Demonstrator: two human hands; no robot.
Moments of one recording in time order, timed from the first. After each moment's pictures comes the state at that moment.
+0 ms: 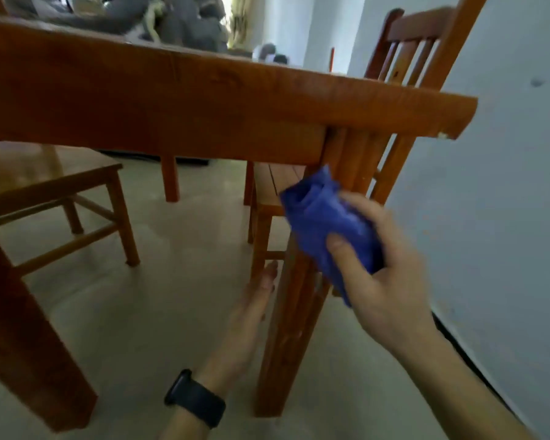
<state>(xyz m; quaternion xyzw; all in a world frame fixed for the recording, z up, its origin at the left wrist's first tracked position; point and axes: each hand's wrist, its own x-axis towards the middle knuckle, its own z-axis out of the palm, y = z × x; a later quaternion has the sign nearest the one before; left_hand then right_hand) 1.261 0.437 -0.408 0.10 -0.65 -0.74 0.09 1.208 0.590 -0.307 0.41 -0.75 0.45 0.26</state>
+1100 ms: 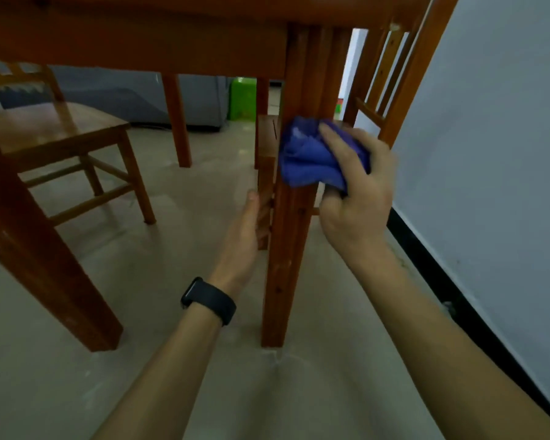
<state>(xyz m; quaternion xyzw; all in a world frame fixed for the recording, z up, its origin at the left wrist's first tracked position) 1.263 0.477 -0.388 0.12 -0.68 -0.70 0.17 1.167 0.598 -0.360 0.35 -0.73 0.39 0.44</state>
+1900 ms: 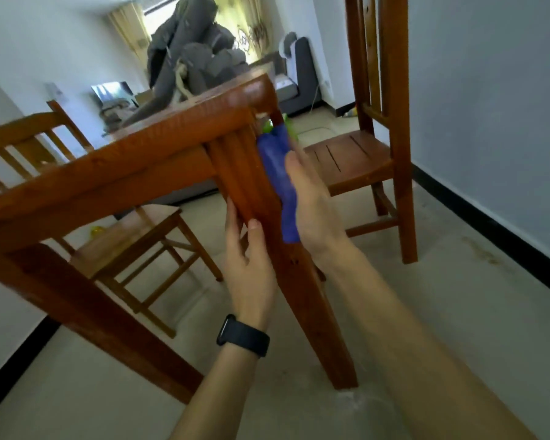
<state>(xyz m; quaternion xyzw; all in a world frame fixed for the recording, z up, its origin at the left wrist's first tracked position) 1.221 0.522 -0.346 0.14 -0.73 -0.51 0.43 1.142 0.590 -0.302 0.30 -0.51 0.80 -0.04</state>
